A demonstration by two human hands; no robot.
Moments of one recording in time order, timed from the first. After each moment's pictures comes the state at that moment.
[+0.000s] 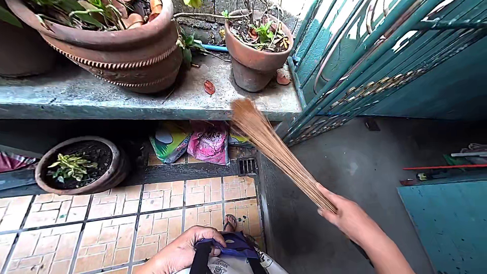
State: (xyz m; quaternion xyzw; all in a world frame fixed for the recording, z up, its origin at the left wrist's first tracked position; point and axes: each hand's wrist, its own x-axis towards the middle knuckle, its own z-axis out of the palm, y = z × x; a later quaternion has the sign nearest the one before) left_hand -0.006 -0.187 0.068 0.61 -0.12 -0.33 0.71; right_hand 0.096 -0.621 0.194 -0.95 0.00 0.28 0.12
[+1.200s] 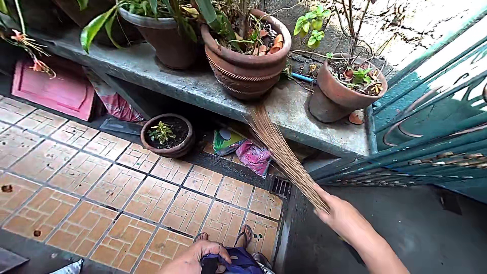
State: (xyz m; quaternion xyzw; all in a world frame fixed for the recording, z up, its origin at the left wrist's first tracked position) left_hand -0.115 -0.141 0.067 0.67 0.02 -0.19 0.72; right_hand 0.181 -0.451 0.168 -0.93 -0.21 0.30 0.04
